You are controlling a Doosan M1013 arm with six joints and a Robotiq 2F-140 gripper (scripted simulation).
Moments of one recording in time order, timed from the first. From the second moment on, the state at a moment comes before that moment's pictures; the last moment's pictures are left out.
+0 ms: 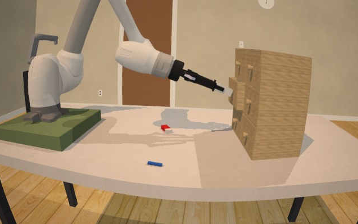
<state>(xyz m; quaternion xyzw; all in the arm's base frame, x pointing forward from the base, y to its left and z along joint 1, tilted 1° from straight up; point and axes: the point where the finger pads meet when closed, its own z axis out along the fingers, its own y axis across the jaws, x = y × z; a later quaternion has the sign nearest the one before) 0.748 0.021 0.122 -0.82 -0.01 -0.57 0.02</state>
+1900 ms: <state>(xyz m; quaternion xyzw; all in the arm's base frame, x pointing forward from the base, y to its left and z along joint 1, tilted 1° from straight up) 0.707 0.018 0.120 -0.82 -0.01 -0.57 0.02</state>
